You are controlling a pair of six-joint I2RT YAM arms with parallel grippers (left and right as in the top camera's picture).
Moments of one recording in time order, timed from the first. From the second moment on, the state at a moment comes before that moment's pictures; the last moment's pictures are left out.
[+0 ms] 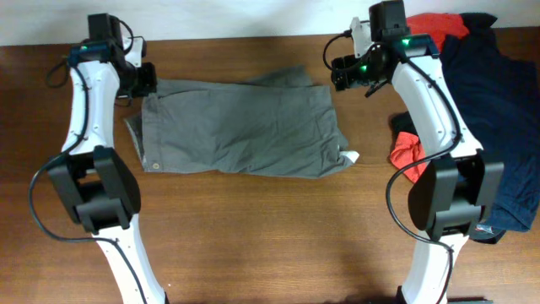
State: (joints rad) left arm 0.13 2.32 2.19 -1.07 0.13 0.06; right arm 0.10 2.12 1.99 -0.93 -0.15 -0.08
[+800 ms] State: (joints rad) left arm 0.14 2.30 2.20 -1.18 0.04 0.04; right arm 0.18 2.38 1.99 -0.70 -0.13 -0.06
